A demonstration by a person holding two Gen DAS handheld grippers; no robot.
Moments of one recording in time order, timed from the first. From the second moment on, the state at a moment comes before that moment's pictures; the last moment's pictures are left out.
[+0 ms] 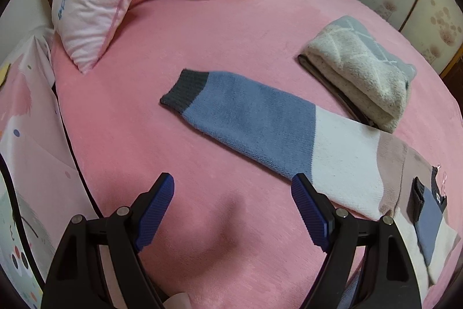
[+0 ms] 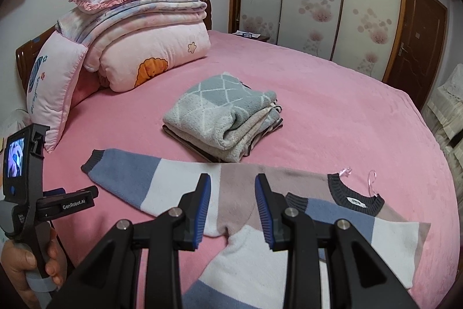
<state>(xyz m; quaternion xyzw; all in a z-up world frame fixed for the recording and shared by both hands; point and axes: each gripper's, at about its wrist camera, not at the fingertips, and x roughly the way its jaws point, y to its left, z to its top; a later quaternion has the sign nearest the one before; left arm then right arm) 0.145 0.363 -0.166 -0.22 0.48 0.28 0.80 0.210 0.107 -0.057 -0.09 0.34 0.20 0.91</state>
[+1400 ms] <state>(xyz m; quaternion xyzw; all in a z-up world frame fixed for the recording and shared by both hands) 0.203 0.337 -0.115 -0.32 0.37 0.22 0.84 0.248 0.026 -0.122 -0.06 0.41 0.11 0.90</state>
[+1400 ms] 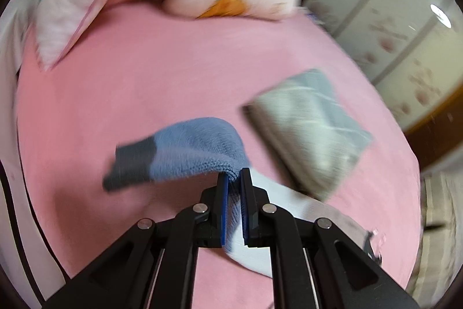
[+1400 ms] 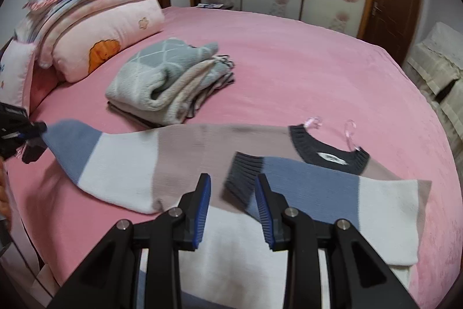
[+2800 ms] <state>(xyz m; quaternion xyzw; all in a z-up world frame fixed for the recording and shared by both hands) 0.194 0.109 -0.213 -0.13 0.48 -0.02 0.87 0.235 -0.126 -0.175 0.00 0.47 0.07 0.88</state>
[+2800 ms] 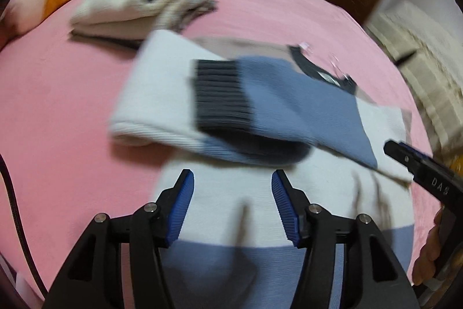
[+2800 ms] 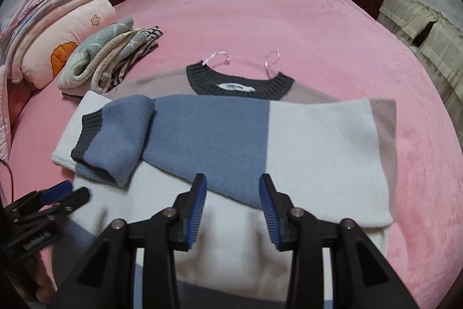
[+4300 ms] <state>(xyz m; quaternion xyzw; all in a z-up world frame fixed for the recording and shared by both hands) 0.298 0.095 -0.167 -0.07 0.48 -0.03 0.87 0.268 -0.174 -0.149 -0.04 0.44 0.00 0.90</state>
